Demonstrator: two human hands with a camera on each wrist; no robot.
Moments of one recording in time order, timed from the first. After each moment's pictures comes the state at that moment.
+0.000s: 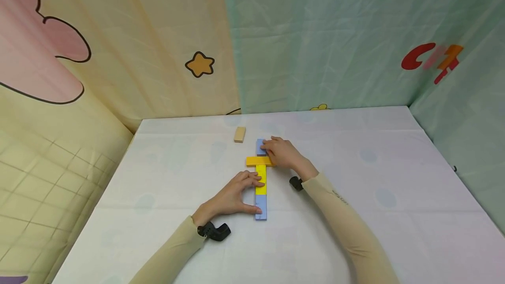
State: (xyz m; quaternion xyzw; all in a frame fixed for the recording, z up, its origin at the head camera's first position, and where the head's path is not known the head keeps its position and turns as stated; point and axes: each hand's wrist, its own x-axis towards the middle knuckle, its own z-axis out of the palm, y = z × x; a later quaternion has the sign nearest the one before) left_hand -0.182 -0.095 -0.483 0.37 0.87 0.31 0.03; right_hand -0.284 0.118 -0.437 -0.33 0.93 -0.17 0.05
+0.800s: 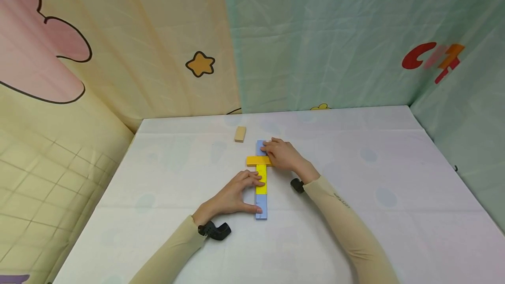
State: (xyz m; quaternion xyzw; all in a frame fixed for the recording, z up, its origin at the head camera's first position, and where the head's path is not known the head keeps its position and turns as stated) left_hand -0.183 -0.095 -0.484 0.38 0.87 0.32 0.02; right_hand -0.275 0.119 -0.439 -0.33 0.93 -0.17 0.04
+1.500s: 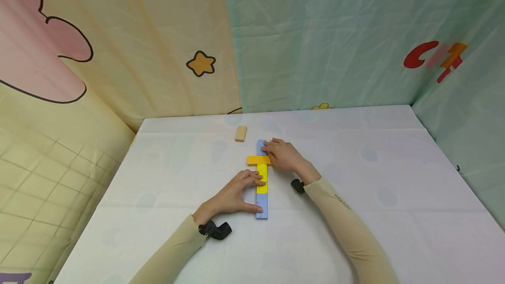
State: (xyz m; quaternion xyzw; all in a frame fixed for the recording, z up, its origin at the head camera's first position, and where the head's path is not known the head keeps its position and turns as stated) left_hand -0.183 -0.095 -0.485 0.38 0.87 0.32 0.02; right_hand -0.272 0.121 -0.440 -0.34 0.92 -0.19 0.04
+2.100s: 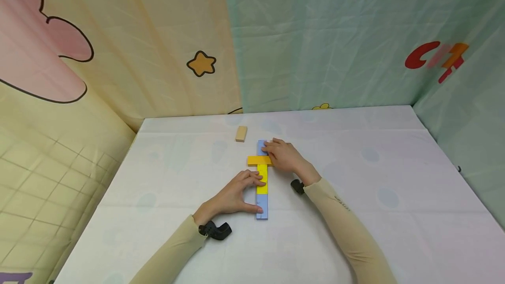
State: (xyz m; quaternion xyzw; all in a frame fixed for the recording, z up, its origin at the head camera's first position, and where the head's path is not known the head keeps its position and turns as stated) left_hand -0.183 -0.095 -0.484 0.37 0.87 0.31 0.02; right_hand -0.272 0.119 -0.440 -0.33 0.93 -0.18 0.05
